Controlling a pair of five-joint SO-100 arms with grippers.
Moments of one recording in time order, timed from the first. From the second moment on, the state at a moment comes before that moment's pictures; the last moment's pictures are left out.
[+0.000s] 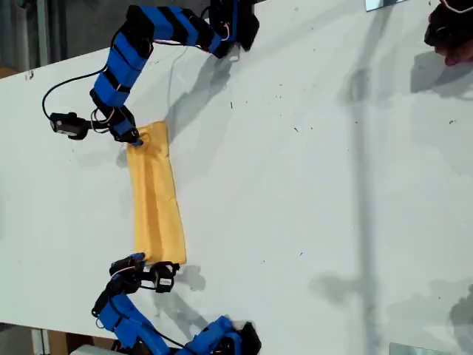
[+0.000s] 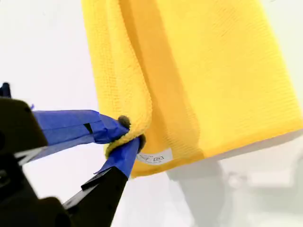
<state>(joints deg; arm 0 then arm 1) -60.9 83.5 87.6 65.5 -46.6 54.1 65.7 76.9 53.4 25.4</state>
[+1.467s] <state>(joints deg) -53.9 96.5 113.0 54.0 -51.5 46.4 73.2 90.2 59.4 36.2</state>
